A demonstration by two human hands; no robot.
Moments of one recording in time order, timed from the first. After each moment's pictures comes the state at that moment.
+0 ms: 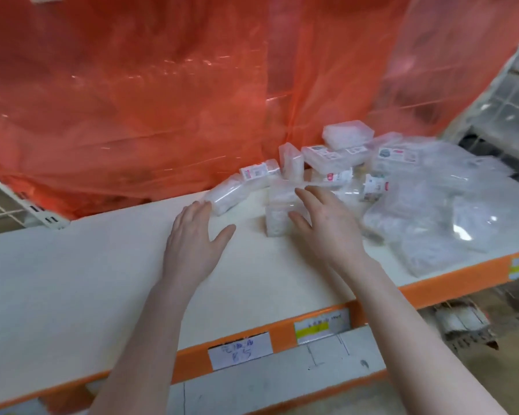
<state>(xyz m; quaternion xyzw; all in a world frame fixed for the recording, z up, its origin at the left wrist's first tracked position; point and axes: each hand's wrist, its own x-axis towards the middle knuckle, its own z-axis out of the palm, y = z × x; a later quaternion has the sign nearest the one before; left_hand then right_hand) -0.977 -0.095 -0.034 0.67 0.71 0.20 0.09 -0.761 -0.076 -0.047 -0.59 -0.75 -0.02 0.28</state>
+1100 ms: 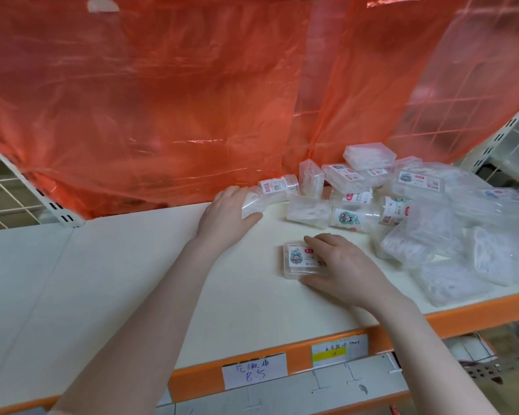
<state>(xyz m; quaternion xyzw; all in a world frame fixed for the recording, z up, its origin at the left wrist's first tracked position) -0.974 -0.027 -0.030 0.74 0.64 0.20 0.11 -0.759 -0.096 -0.043 -0.55 -0.83 0.09 0.09</state>
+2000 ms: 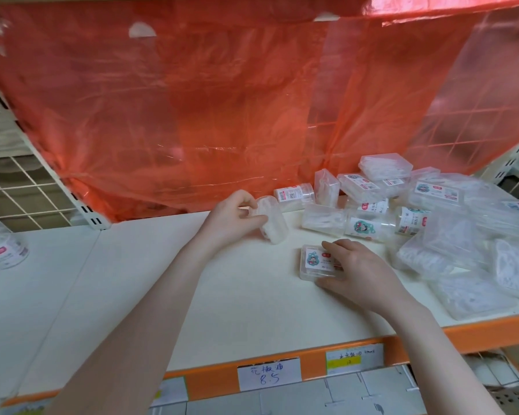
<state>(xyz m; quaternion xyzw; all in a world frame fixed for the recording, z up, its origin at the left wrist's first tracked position) -0.998 -0.038 -0.015 0.64 0.60 0.34 0.34 -0.761 -0.096 -0.037 -0.58 -0.81 0.10 0.09</state>
